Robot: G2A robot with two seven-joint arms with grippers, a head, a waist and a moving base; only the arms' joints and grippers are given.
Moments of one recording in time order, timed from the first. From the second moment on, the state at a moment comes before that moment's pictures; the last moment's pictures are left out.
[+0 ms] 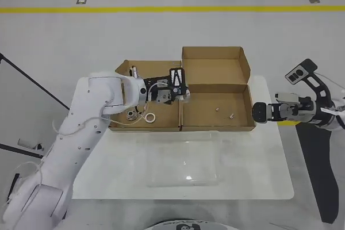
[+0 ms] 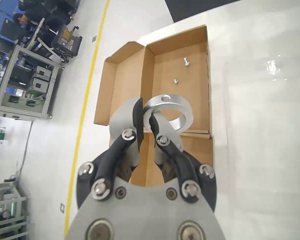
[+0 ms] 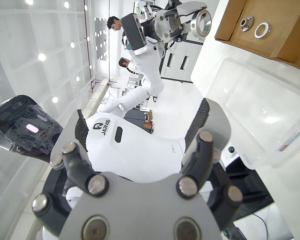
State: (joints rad) left arm 0.82 -1.15 -1.01 -1.70 1.32 -0.94 -0.49; right arm -1.28 -0.95 1.76 -1.75 0.62 0.24 1.49
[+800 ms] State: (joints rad) left arm 0.68 -1.19 -0.76 -1.41 1.68 -0.98 -0.37; right arm -1.28 -0.95 1.76 -1.75 0.62 0.24 1.49
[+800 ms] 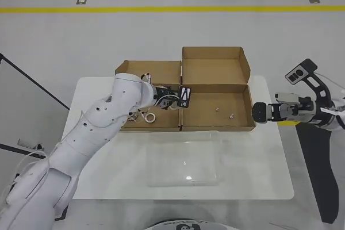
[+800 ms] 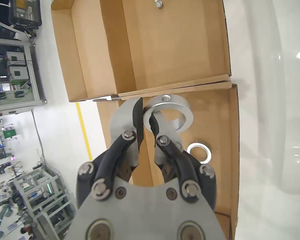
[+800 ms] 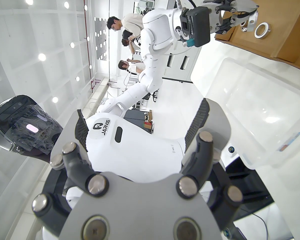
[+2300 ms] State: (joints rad) left arm 0.61 -1.26 -0.58 -1.03 1.89 -0.93 -0.15; right arm -1.28 -0.95 1.76 -1.75 0.62 0.24 1.49
